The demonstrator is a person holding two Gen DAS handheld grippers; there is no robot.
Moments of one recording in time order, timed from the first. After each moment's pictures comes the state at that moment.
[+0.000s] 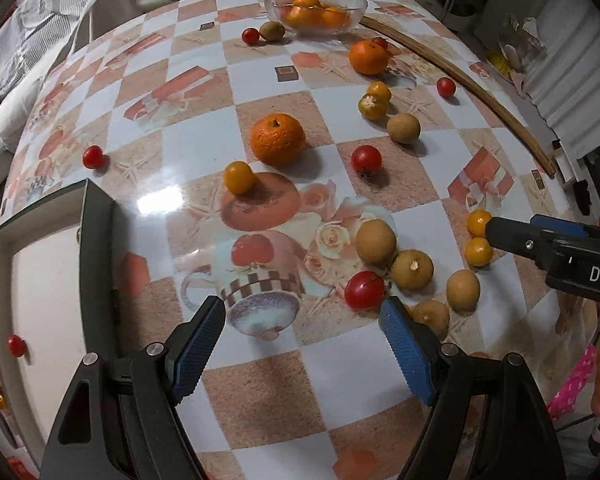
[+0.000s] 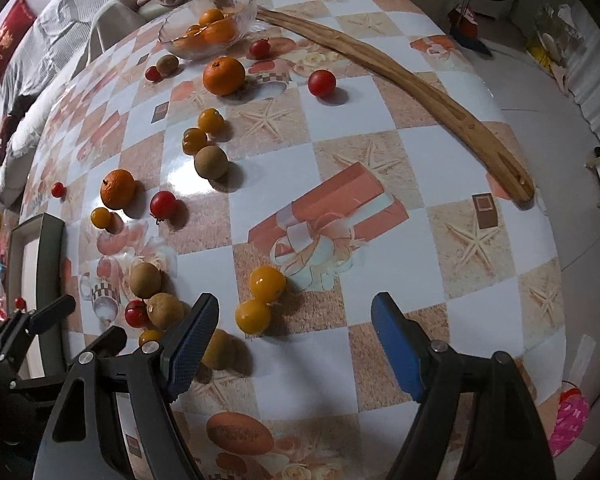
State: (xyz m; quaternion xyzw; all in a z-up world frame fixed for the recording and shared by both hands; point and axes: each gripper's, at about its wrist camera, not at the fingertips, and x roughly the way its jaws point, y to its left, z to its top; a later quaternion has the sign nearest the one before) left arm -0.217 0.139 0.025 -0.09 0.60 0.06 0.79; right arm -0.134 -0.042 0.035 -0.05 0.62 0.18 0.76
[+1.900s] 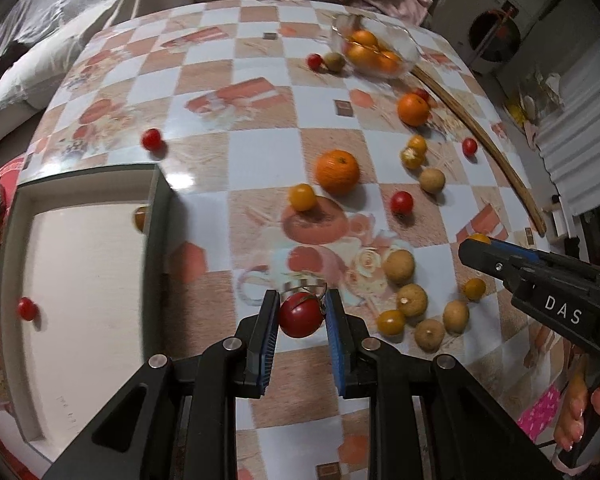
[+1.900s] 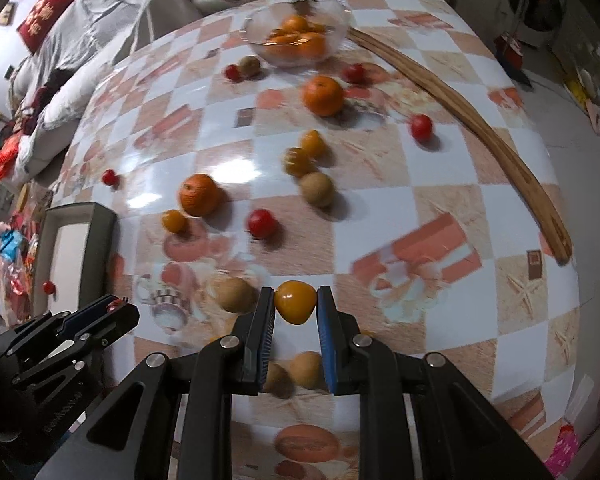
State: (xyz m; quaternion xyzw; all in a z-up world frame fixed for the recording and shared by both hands) left arm -0.239 0.187 0.058 -0.18 0.57 0.10 0.79; right arm -0.145 0.023 0.062 -0.08 0.61 0.25 0.75
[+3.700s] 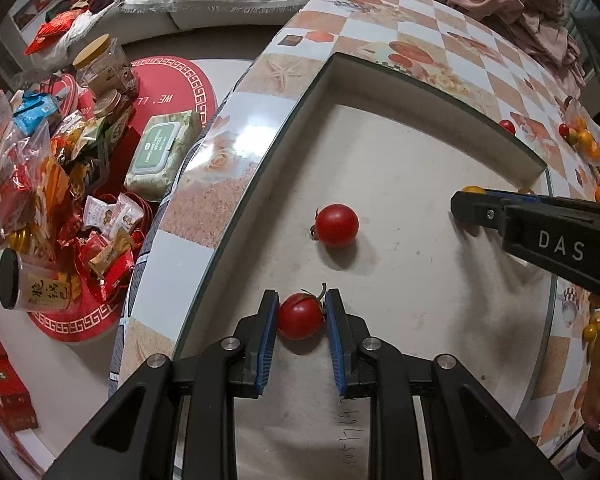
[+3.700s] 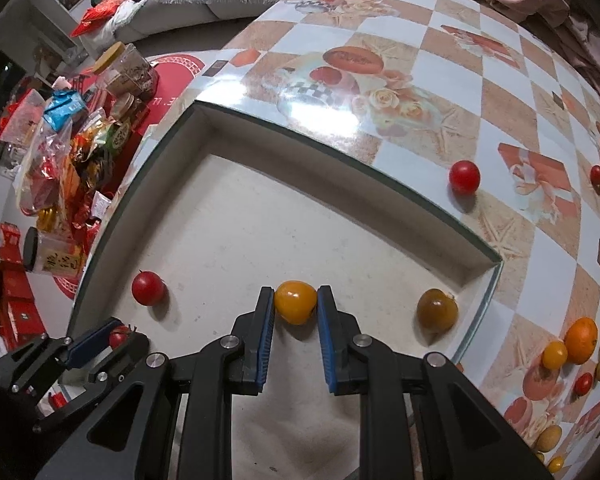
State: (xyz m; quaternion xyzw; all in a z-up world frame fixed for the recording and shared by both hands) left arm -0.394 0.378 0.011 -0.24 0.56 0.30 0.73; right arm -0.264 0.319 0.019 -0.24 0.58 0.43 0.66
